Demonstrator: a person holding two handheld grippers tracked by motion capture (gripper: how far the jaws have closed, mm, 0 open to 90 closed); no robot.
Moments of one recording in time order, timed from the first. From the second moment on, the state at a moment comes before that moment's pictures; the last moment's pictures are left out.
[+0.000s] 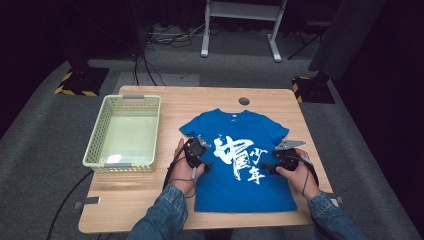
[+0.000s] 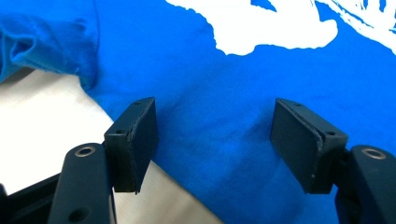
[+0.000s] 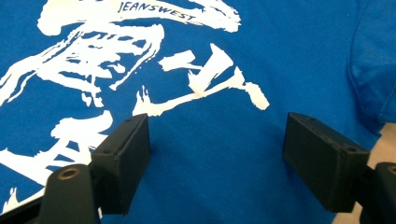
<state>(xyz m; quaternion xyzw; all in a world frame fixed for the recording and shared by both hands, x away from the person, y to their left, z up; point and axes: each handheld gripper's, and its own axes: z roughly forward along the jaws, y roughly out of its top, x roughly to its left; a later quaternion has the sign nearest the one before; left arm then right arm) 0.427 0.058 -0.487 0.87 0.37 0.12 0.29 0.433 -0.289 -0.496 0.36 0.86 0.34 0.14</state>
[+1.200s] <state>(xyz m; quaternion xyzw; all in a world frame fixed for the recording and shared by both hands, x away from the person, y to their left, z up) 0.354 0.078 -0.421 0.85 0.37 0.19 0.32 0.385 -0.330 -0.435 0.32 0.85 0.38 0.17</state>
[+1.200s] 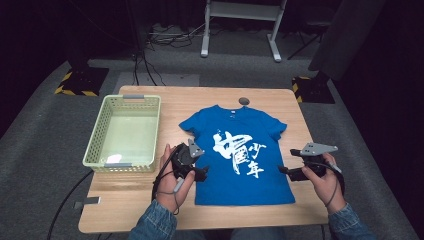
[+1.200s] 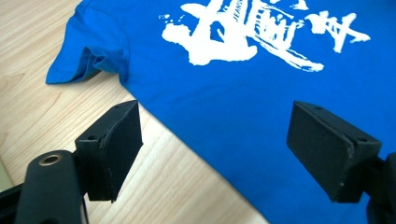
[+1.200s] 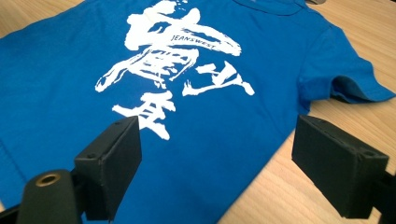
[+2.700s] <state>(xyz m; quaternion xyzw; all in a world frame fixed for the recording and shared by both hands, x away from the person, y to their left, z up) 0.298 0.194 -0.470 0.85 0.41 0.18 0.28 0.345 -0.417 -0.478 0.42 0.82 0.36 0.16</state>
